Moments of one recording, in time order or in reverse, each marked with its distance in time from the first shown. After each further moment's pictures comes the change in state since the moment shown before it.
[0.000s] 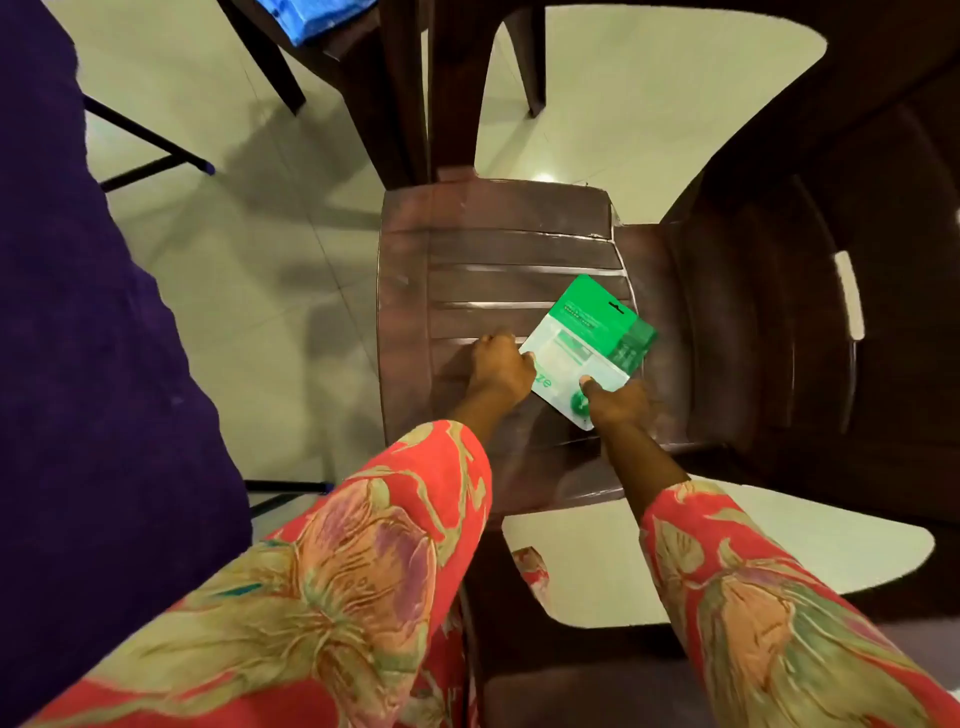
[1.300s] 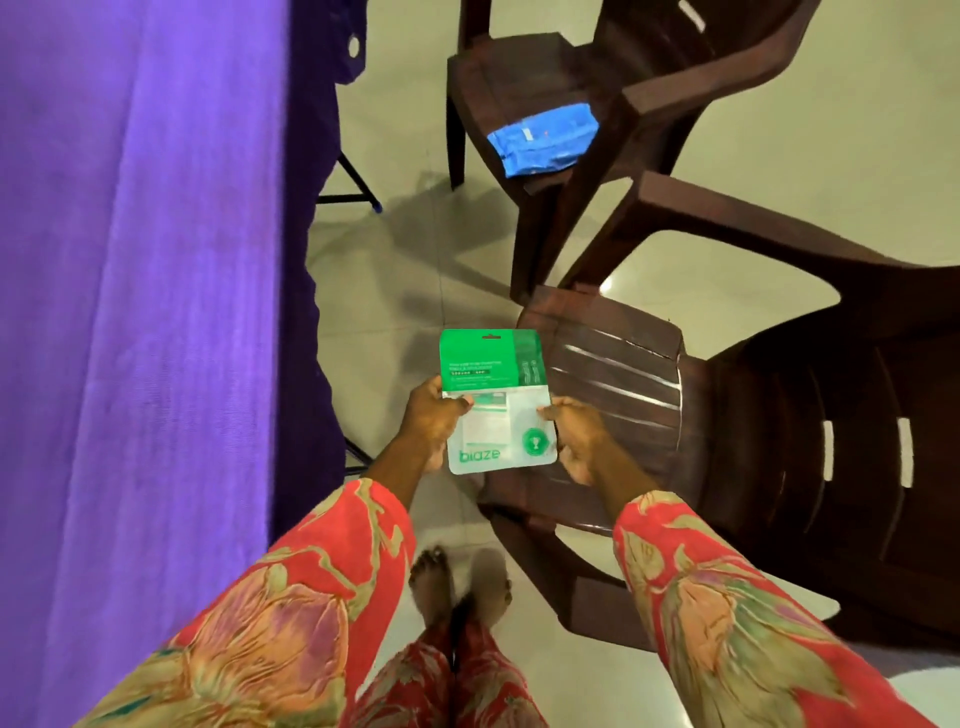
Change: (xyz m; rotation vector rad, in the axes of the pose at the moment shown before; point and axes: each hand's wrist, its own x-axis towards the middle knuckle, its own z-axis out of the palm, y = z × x) left_hand -0.185 -0.076 -0.217 -1.139 0.149 -0.371; right_hand -0.275 -0.136 -0.027 0.123 -0.648 -0.096
